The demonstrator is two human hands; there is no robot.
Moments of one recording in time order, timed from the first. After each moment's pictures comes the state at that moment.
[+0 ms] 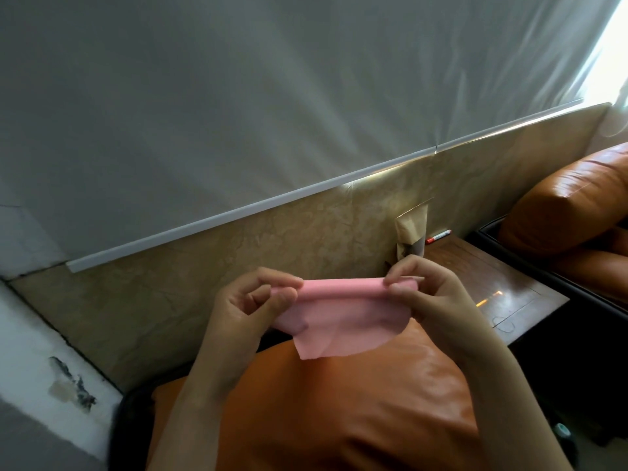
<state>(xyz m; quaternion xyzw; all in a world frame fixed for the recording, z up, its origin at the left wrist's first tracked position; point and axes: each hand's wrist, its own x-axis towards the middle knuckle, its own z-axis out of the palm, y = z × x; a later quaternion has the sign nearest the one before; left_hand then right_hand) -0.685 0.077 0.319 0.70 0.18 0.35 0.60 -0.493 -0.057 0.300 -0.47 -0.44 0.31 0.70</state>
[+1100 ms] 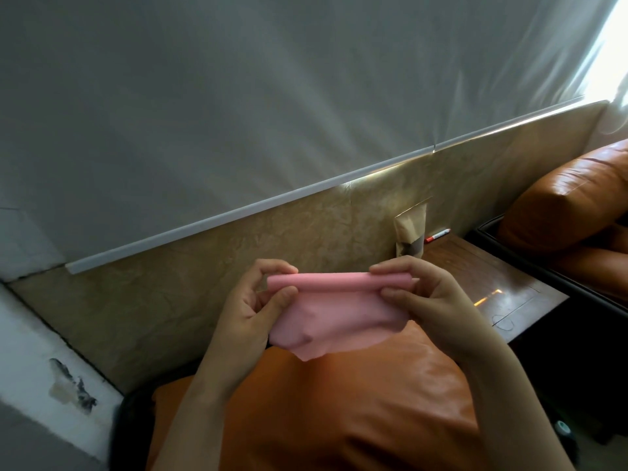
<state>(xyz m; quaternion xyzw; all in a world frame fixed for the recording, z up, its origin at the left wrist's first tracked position) -0.680 0.079 0.312 0.72 0.19 0.33 0.58 -0.489 -0.058 0.294 -0.49 -0.45 0.32 0.67</state>
